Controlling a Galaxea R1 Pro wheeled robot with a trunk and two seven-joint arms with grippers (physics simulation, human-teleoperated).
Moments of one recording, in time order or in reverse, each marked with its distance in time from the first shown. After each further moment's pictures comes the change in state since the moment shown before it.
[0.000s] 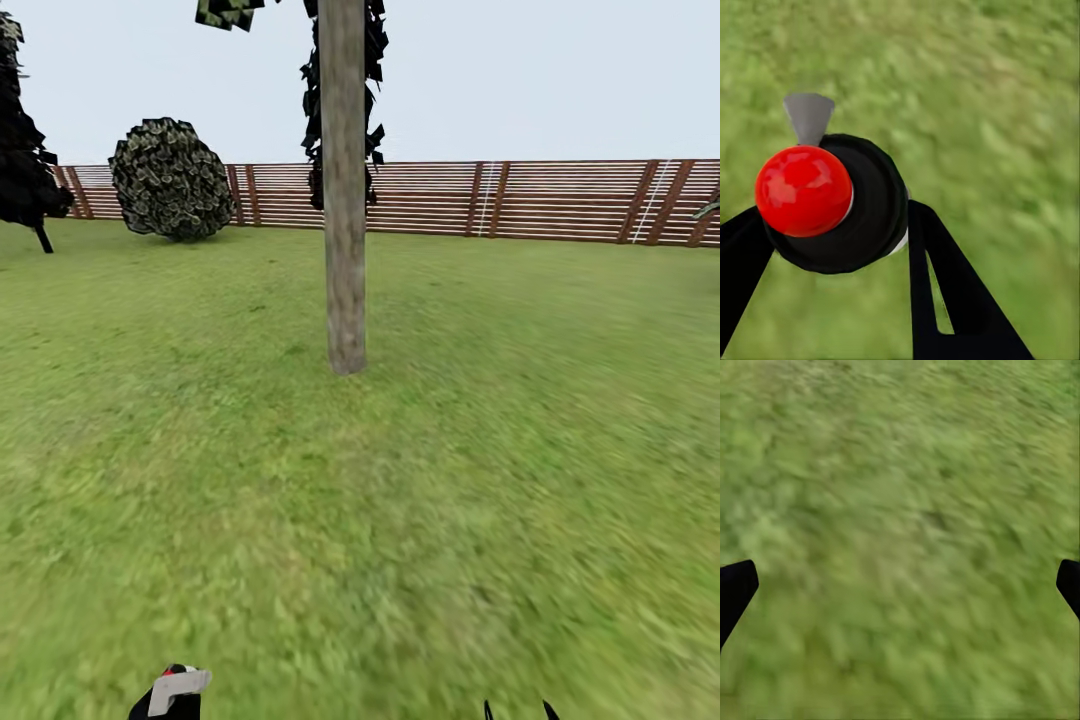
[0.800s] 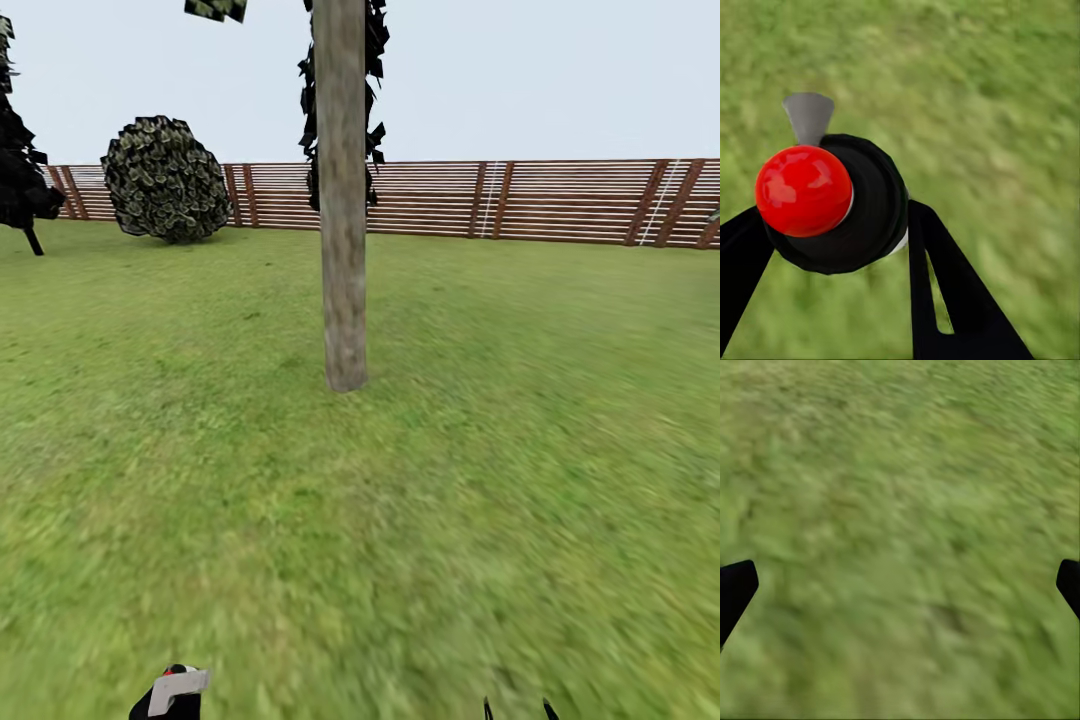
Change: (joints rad) left arm 0.000 0.000 0.000 0.000 0.000 0.000 0.000; right arm 0.000 0.000 0.001 0.000 0.000 0.000 0.000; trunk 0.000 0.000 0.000
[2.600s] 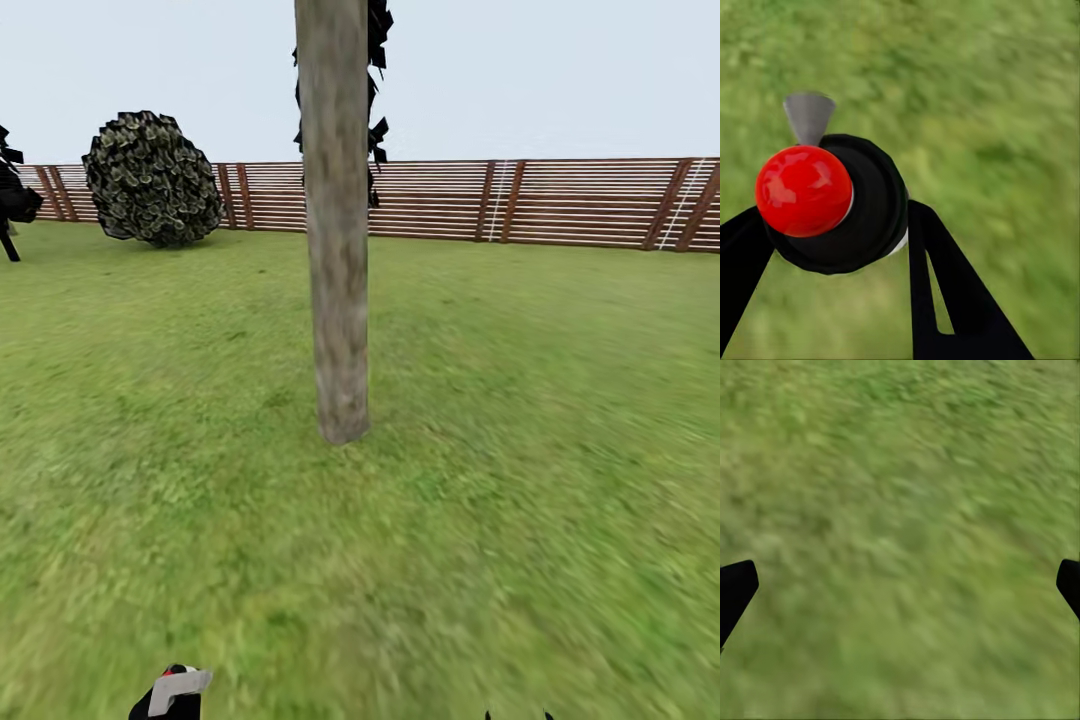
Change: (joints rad) left arm 0.000 0.000 0.000 0.000 0.000 0.001 0.000; right arm 0.000 0.000 0.001 0.034 0.000 -0.001 -0.001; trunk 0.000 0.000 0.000
